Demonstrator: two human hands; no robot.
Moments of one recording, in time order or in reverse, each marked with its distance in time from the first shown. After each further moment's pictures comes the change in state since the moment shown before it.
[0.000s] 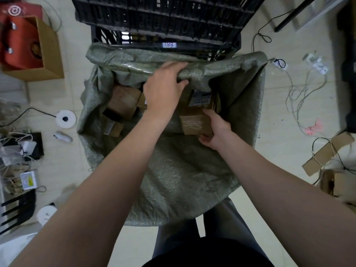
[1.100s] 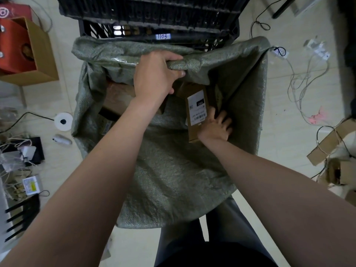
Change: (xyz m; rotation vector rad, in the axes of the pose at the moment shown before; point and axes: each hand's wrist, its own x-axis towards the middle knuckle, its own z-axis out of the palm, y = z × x) left_hand 0.014 -0.006 -0.013 -0.229 -0.173 -0.136; right_hand 0.051 0.043 0.003 -1.468 0.287 -0.527
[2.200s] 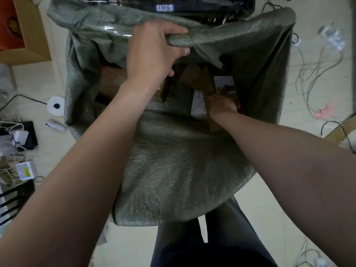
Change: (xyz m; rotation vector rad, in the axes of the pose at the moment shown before) left_hand 0.003 -0.015 0.010 -0.120 0.037 0.035; right_hand 0.089 0.000 0.001 -0.535 -0.085 -0.216
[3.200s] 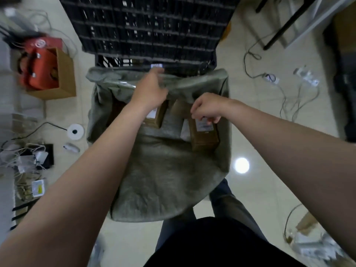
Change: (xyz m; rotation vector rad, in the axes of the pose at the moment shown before) left_hand -0.022 0.077 -0.017 0.101 -0.171 -0.170; right_hand -0.121 0.095 -0.152 0.621 -0.156 -0.374
